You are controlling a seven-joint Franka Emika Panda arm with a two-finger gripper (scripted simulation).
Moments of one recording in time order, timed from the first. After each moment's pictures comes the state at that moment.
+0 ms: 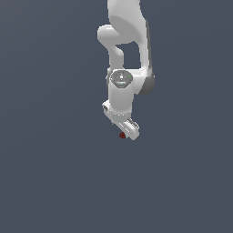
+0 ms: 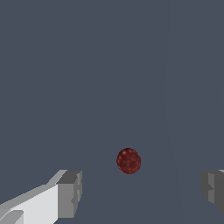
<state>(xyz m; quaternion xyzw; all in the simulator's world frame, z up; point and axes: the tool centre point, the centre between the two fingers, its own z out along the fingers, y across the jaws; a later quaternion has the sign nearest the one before) -0.010 0.018 0.113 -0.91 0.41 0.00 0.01</state>
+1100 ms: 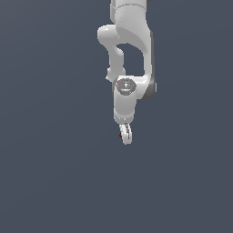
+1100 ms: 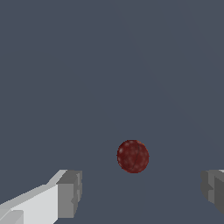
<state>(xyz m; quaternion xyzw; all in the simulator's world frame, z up) -0.026 0.033 0.074 -0.76 0.65 0.00 0.00</state>
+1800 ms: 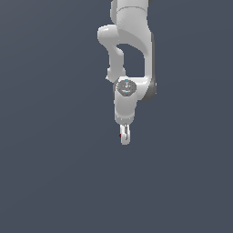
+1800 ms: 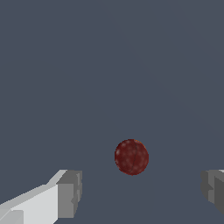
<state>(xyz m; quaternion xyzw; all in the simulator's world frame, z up) -0.030 0.035 0.067 -0.73 0.69 0.00 0.00</state>
